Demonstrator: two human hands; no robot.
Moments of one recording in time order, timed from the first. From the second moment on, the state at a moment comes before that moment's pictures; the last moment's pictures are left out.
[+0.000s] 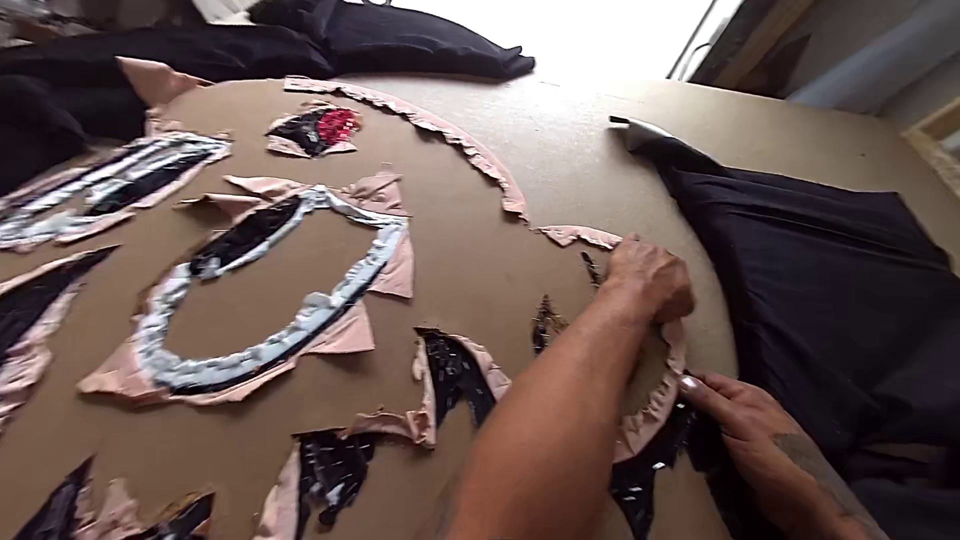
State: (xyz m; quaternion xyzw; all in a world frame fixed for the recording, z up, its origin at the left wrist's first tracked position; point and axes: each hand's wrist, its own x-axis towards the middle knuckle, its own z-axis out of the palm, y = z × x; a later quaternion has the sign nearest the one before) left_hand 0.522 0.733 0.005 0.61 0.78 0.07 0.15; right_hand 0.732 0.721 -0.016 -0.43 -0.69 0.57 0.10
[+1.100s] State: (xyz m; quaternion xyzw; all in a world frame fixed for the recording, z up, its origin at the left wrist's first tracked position) left_hand 0.397 0.463 -0.010 0.31 0.95 0.03 -0.03; right_hand 0.529 0.627 -0.014 -0.05 -0.98 0.11 0.14
